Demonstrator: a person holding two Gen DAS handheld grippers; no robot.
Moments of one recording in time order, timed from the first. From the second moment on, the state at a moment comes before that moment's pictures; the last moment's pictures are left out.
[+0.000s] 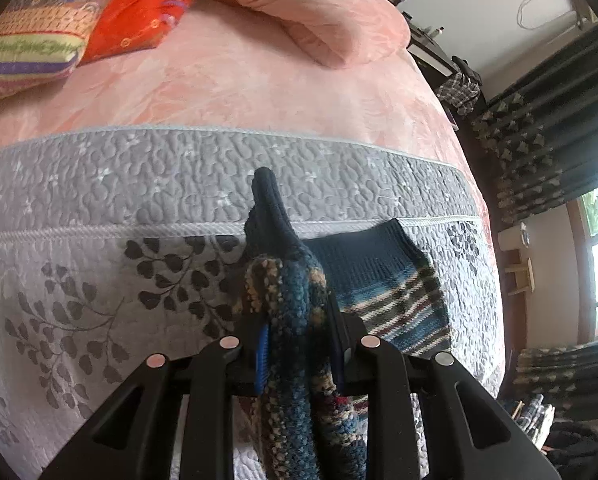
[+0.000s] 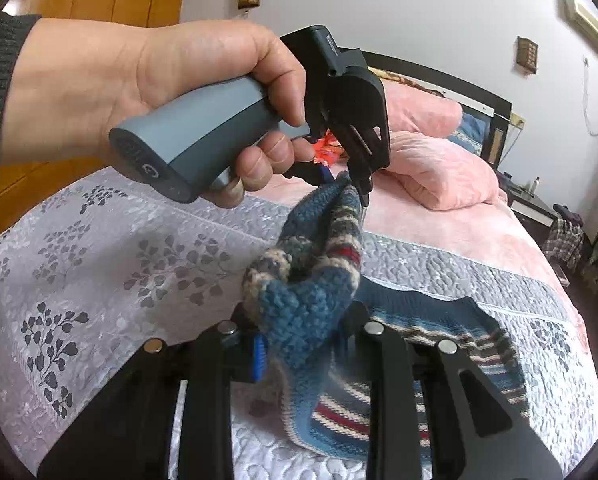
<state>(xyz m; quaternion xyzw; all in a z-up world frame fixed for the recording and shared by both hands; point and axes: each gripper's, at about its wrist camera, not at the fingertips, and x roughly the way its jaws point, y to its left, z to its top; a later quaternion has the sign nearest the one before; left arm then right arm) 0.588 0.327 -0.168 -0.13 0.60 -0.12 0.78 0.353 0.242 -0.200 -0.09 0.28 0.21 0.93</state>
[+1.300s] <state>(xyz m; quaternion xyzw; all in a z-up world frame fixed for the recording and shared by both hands) 0.616 0.181 -0.183 -0.07 0.61 -0.14 0.77 0.373 0.123 -0.210 -0.04 0.29 0.15 0.95</state>
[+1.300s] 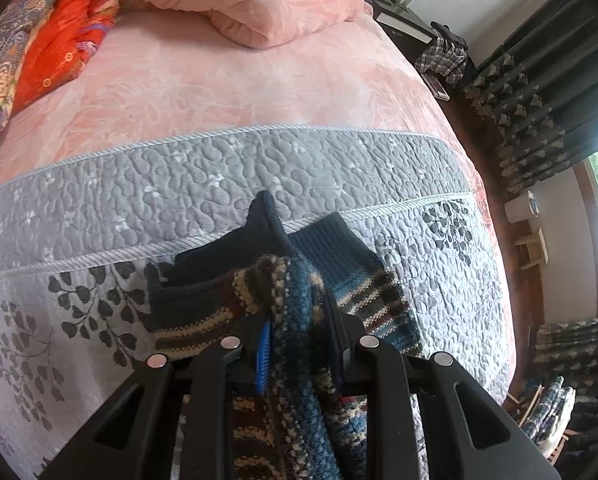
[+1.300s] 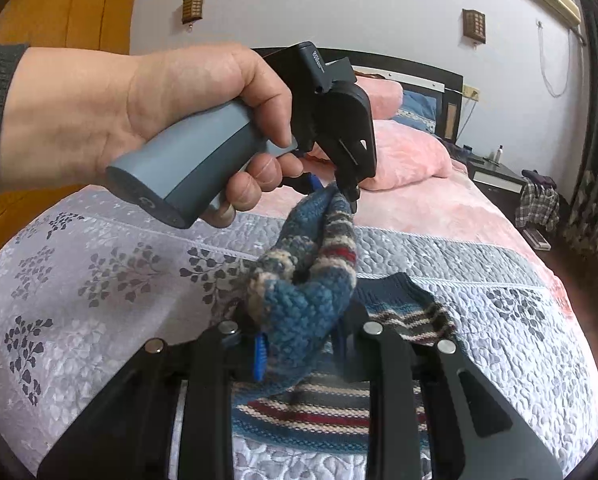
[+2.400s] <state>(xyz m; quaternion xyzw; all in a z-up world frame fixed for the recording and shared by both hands) 0.626 0.062 -0.255 -0.04 0.62 -0.14 0.77 0.380 0.002 -0.274 0.05 0.34 0.09 0.93</state>
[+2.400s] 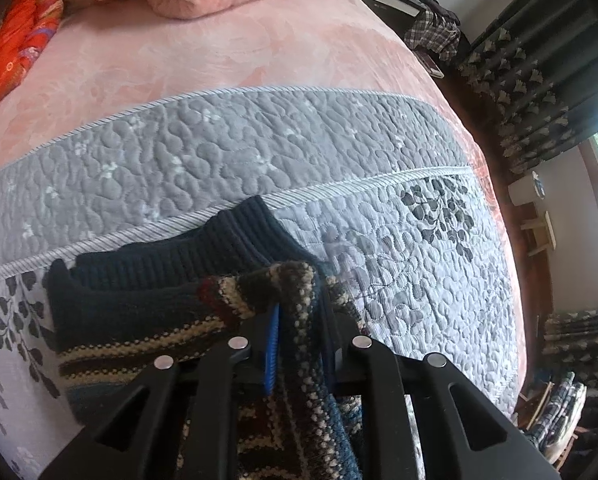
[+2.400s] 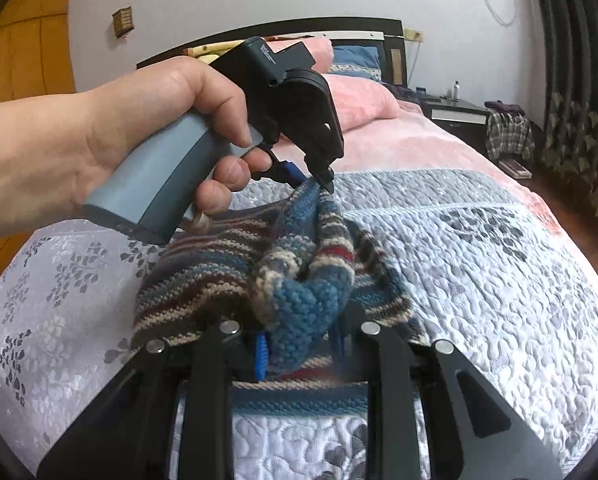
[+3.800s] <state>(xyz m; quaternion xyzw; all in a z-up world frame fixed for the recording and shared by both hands) 0.489 0.173 -0.251 -0.23 0.54 -0.27 0.76 0.589 -0.106 -0.397 0.37 0.58 0.33 0.65</state>
